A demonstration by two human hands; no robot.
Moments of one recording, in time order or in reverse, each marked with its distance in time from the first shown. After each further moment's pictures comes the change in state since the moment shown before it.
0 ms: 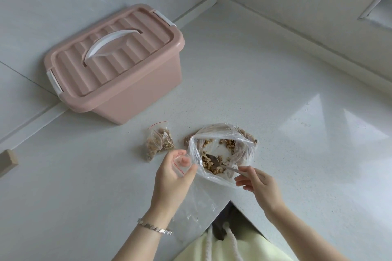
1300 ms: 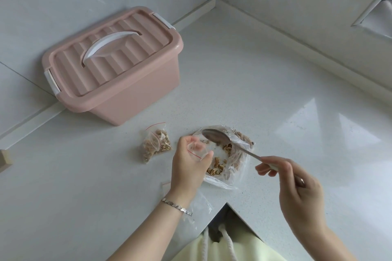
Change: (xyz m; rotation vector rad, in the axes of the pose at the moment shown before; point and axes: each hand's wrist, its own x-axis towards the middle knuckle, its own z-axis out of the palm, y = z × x) left_hand 0.019 0.019 0.037 -0.138 0.012 0.084; right_hand -0.055 -0.070 -0.016 -0.093 0.236 -0.701
